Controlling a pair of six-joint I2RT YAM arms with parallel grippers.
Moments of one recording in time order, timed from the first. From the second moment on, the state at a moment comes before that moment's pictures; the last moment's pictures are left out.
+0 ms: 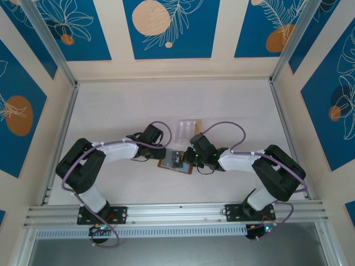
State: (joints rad) left arm -0.67 1.67 0.84 -0.28 0.08 -0.50; right arm 0.76 1.53 0.61 0.03 -0.13 1.04
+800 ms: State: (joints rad) left arm -0.72 1.62 0.73 -0.12 0.00 -0.59; right arm 0.77 1.61 0.84 -0.32 -0.17 0.84
